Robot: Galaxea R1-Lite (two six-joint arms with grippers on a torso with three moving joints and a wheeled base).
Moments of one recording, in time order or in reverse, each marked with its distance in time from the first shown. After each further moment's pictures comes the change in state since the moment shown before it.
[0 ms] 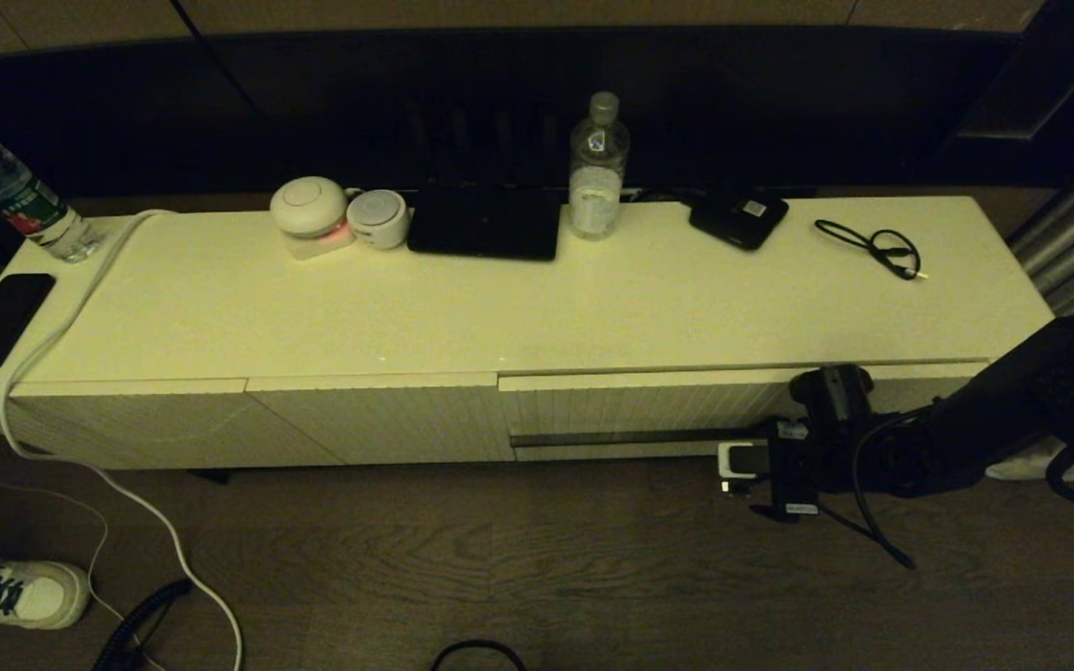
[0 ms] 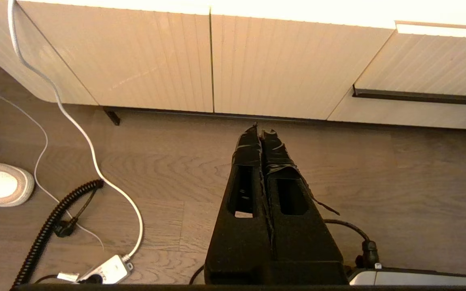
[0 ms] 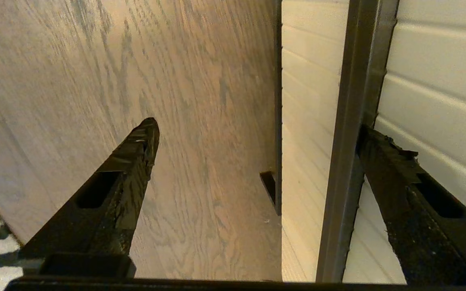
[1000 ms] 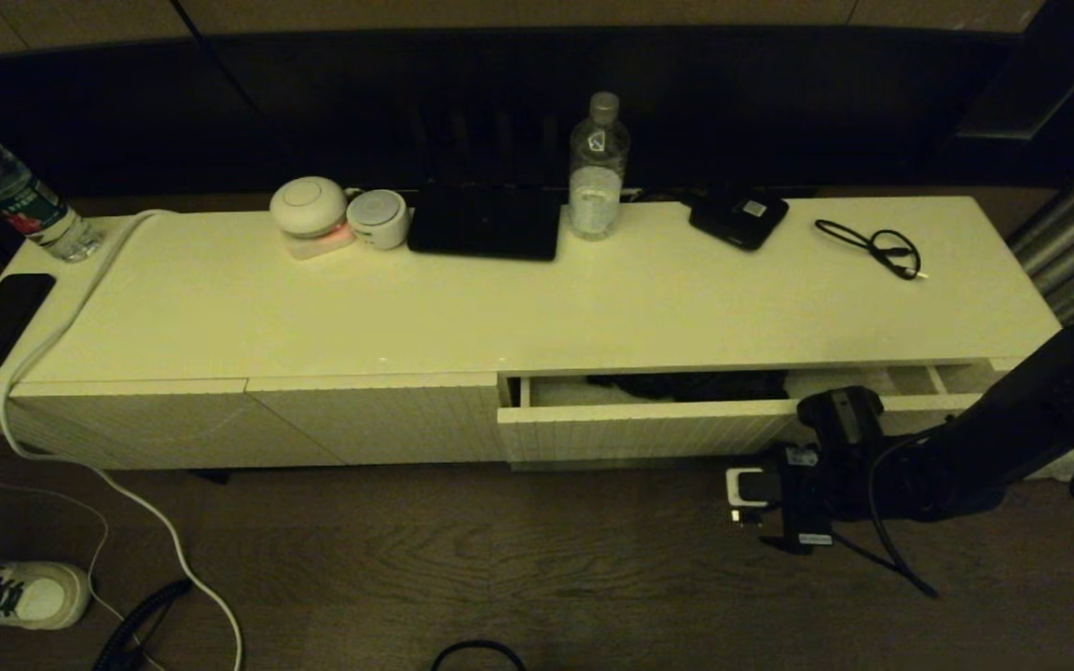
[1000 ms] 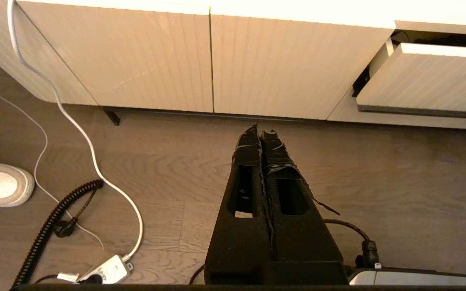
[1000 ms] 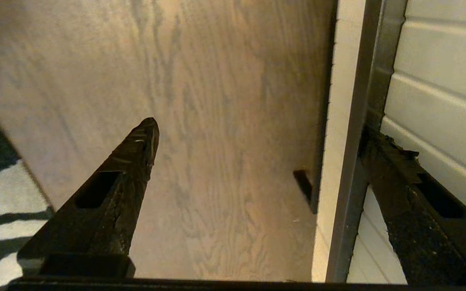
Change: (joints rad) left arm 0.000 0.000 0.000 0.000 0.000 0.000; right arm 0.000 -0.037 0.140 -0.003 0.019 0.003
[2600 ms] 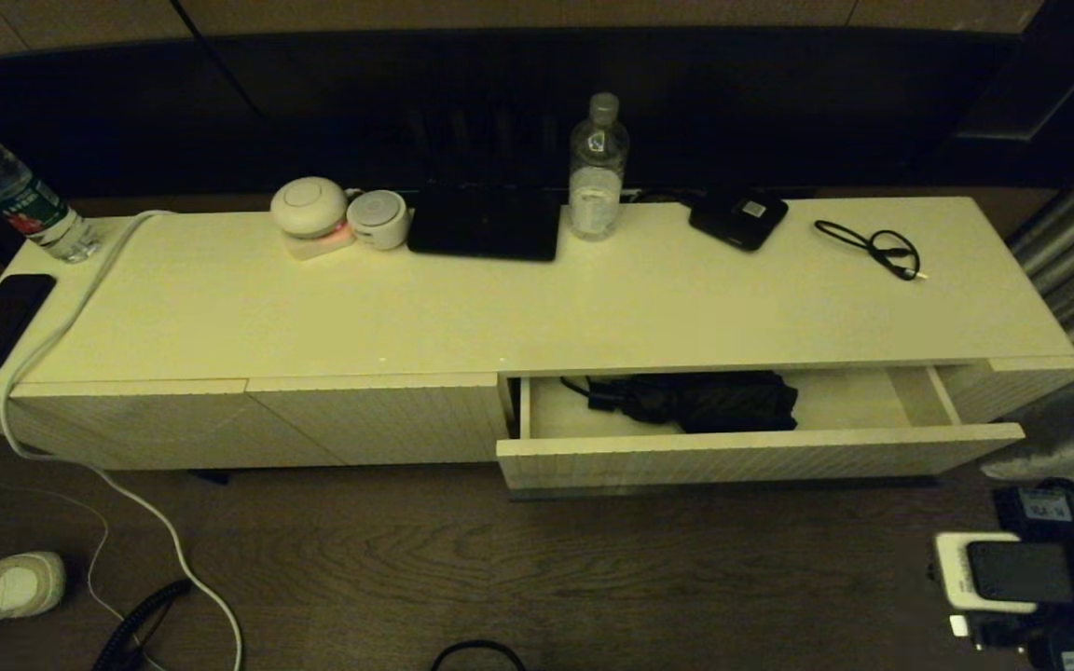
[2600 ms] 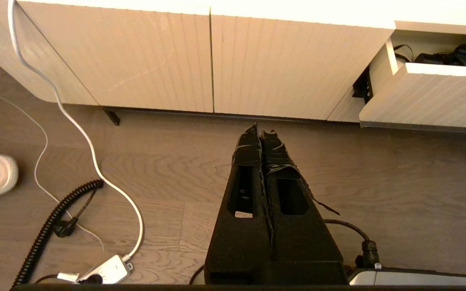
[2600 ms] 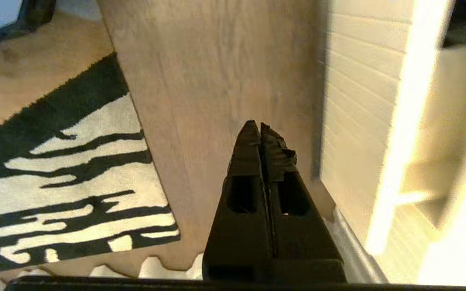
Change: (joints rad) left arm 0.000 0.000 0.000 0.000 0.000 0.000; right arm 0.026 -0.909 0.295 0.610 -0.007 0.057
